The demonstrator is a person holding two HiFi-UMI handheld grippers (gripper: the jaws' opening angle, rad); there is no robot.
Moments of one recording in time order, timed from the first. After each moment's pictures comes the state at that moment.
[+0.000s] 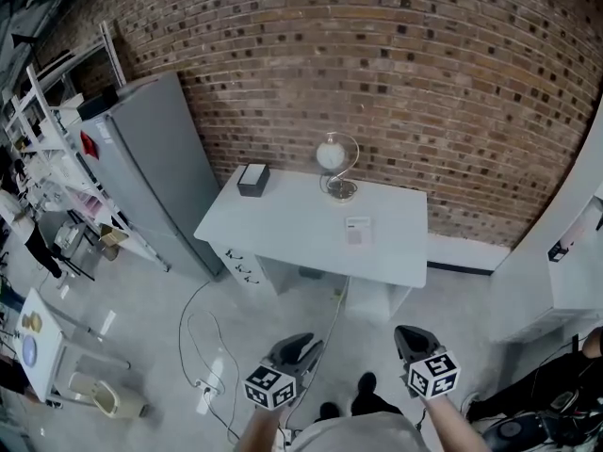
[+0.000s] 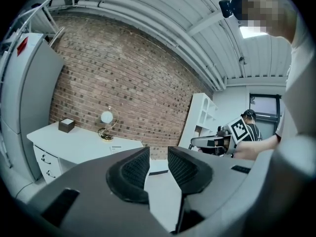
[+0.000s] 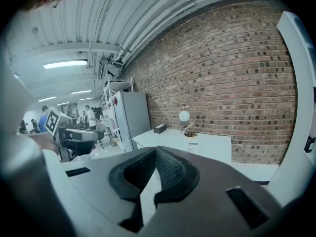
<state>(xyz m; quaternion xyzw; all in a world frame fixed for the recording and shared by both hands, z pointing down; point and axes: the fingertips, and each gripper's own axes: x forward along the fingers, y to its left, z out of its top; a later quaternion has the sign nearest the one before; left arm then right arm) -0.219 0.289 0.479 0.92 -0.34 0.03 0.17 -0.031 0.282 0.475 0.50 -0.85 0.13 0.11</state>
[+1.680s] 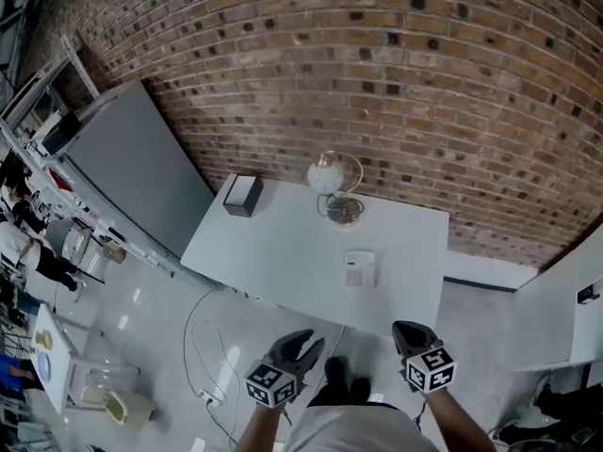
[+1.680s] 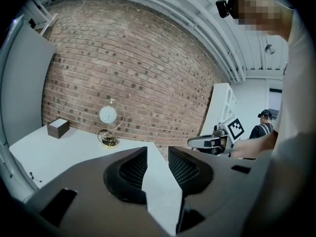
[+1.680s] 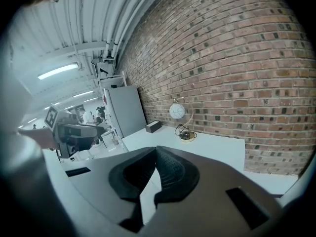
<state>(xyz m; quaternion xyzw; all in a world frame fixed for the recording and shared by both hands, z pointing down) -0.111 -0.023 0.517 0.90 -0.38 0.08 0.20 0.064 -0.049 0.538 0.44 -0.87 0.18 0.13</state>
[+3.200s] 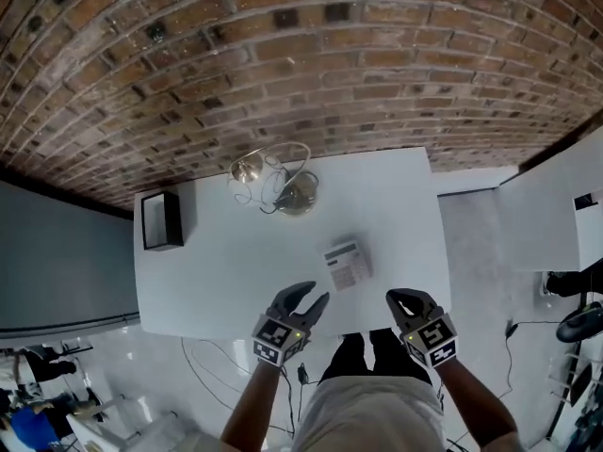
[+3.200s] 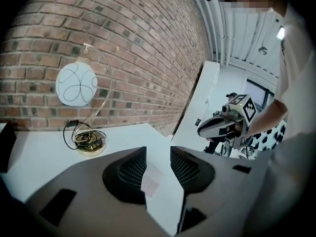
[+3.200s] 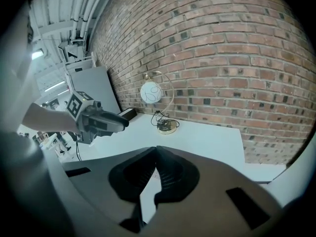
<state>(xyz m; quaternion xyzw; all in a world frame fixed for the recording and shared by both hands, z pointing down) -0.067 -0.326 0.680 0.95 -0.16 0.21 0.20 0.051 -0.261 0.659 0.52 -0.79 0.25 0.20</state>
